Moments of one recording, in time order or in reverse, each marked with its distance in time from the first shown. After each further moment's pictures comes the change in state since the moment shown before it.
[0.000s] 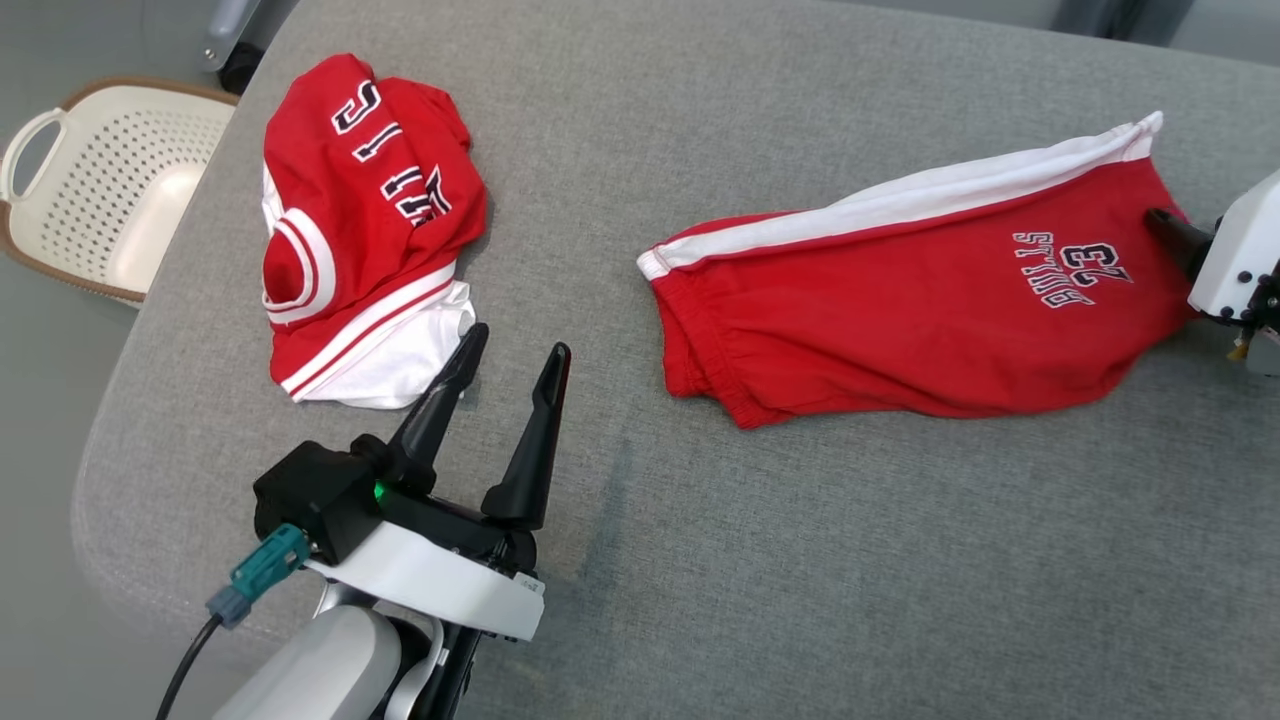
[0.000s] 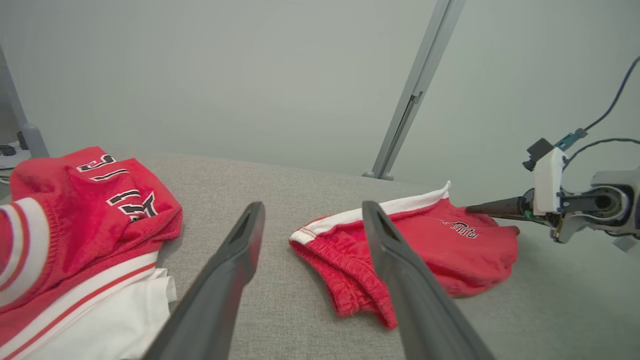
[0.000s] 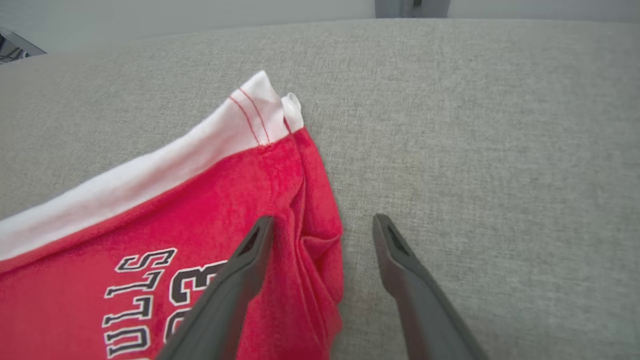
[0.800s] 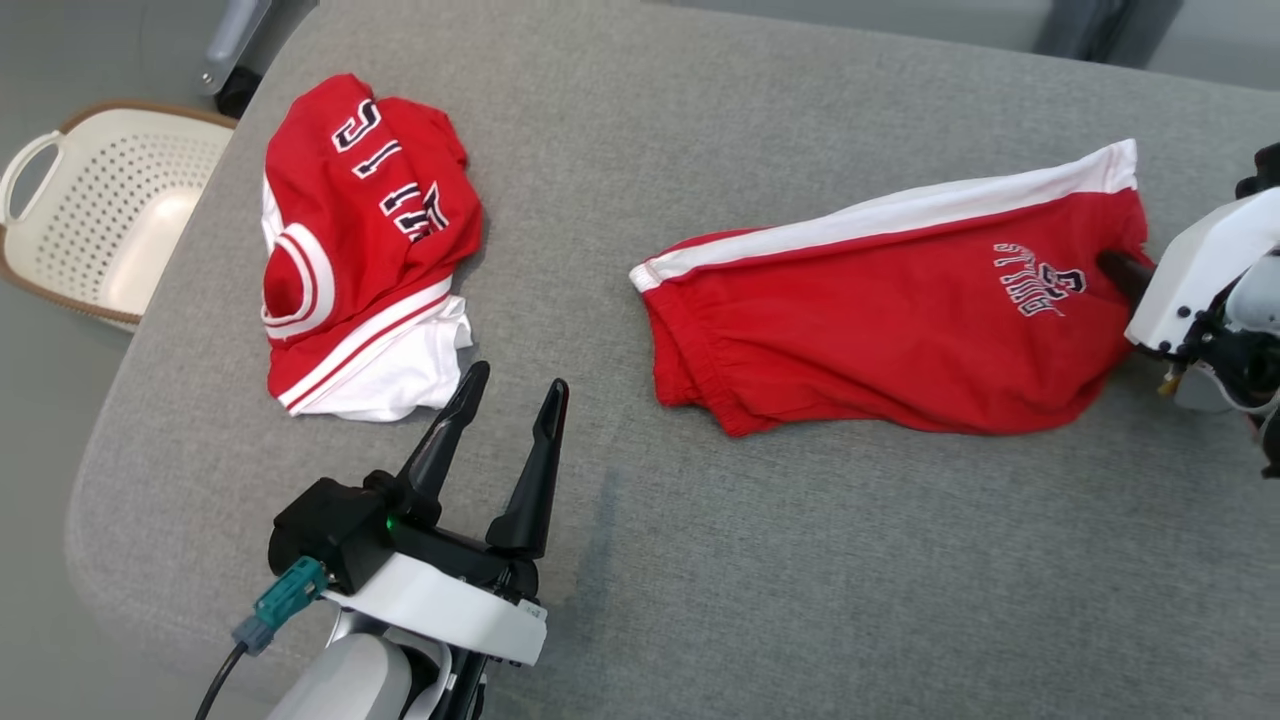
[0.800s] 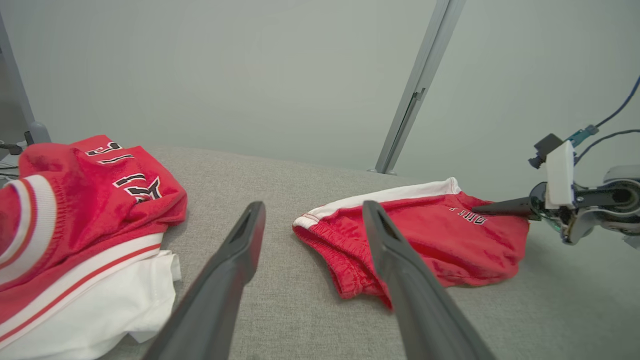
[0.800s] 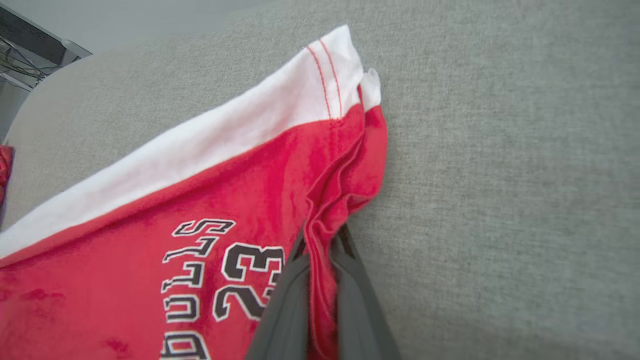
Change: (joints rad) left arm 0.100 -0.128 0.142 0.102 0.158 -0.128 -0.001; right arm 0.074 0.026 -0.031 -0.080 0.087 0.000 0.014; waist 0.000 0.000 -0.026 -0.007
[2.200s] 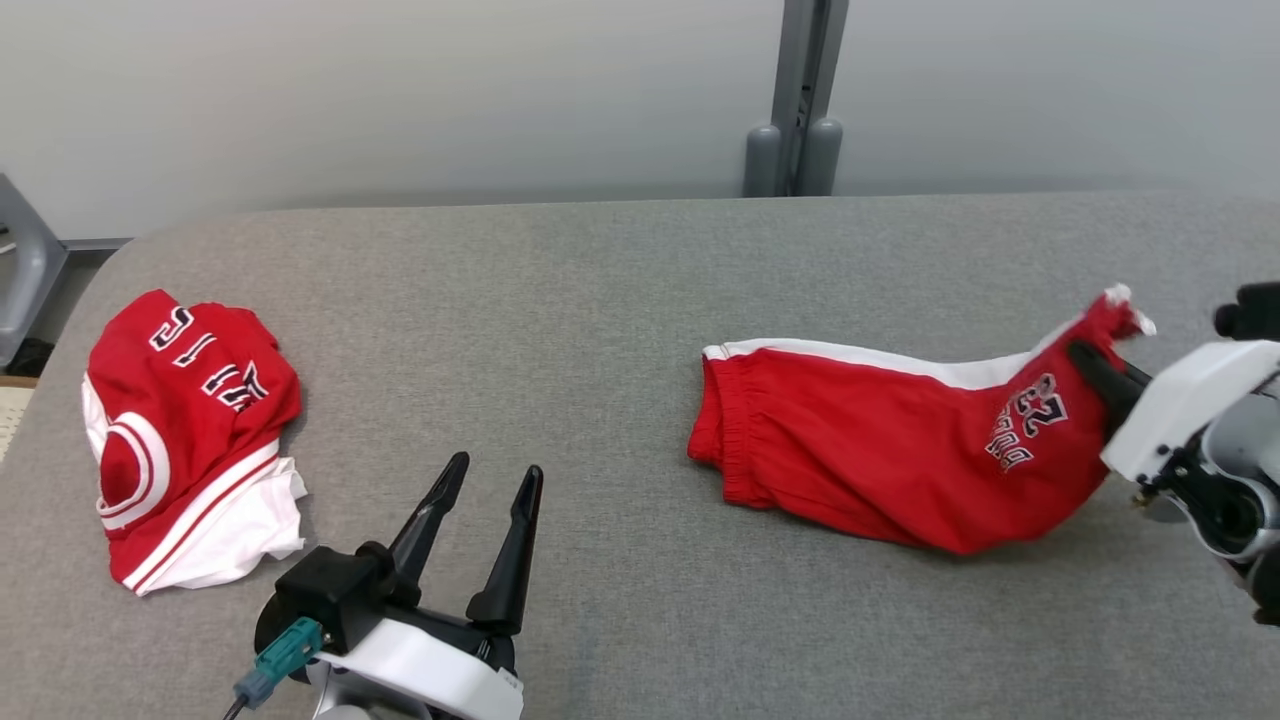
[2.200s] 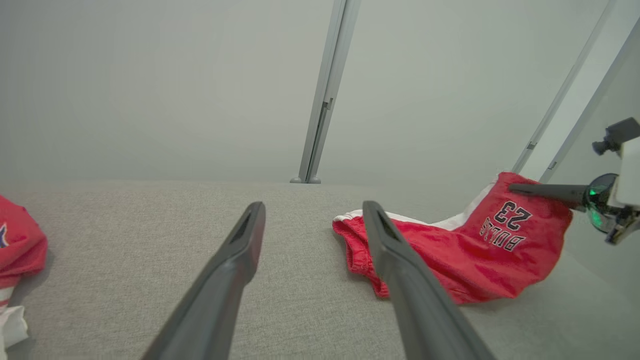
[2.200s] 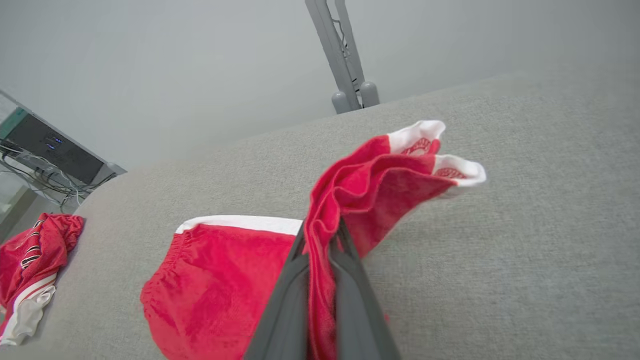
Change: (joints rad) left arm 0.105 0.030 -0.002 0.045 -0.015 0.012 0.012; right arm 0.283 -0.128 0.003 -0.331 0.056 0.000 -0.274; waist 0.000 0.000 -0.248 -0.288
